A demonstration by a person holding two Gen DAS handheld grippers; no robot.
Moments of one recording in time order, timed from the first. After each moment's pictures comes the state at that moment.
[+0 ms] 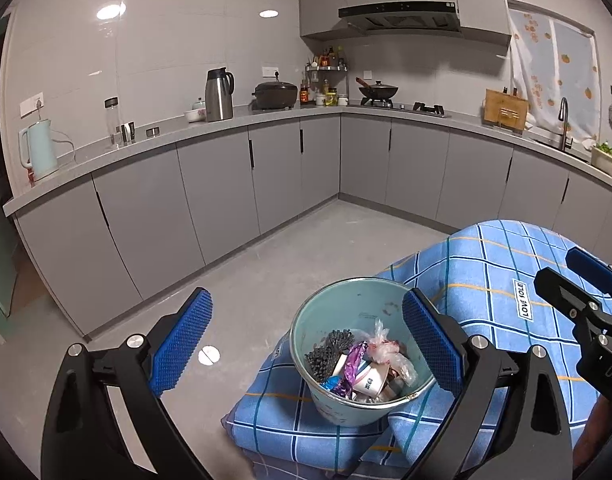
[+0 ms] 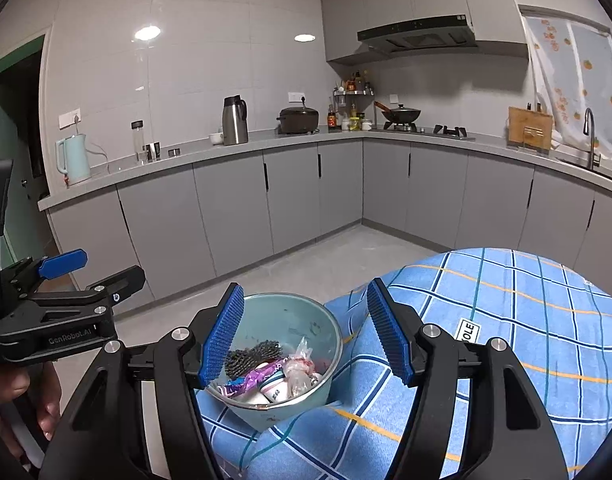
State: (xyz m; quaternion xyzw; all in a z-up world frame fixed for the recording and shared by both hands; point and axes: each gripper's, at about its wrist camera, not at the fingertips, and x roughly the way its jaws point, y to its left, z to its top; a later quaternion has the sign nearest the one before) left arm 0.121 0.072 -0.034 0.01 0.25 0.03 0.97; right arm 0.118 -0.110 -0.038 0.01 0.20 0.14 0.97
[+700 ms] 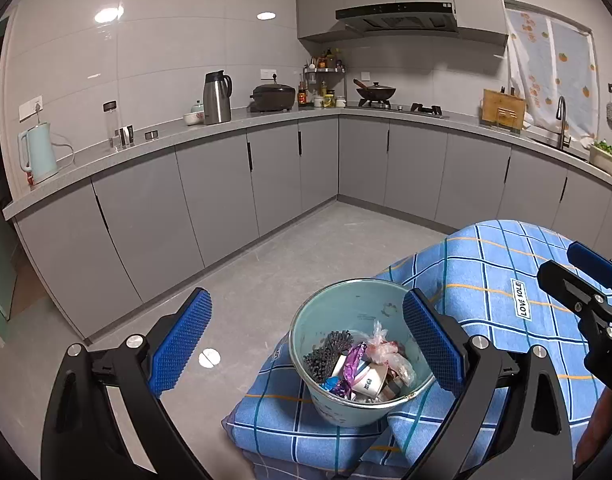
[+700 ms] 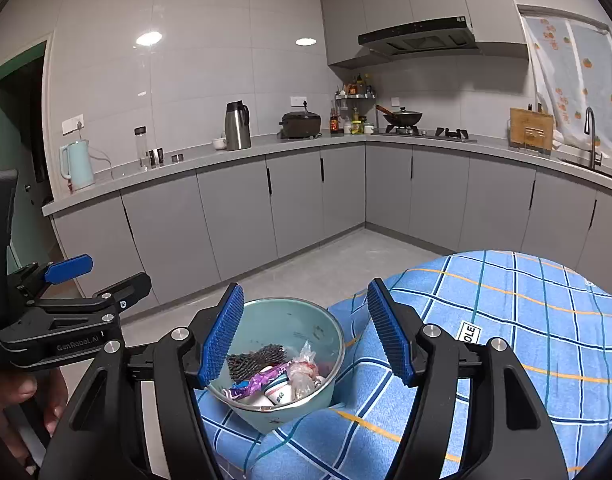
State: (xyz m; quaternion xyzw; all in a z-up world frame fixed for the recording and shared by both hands) left arm 0.119 0.068 -0.032 0.01 0.25 0.03 0.97; right arm 0.118 -0.111 -0.030 0.01 0.19 0.14 0.97
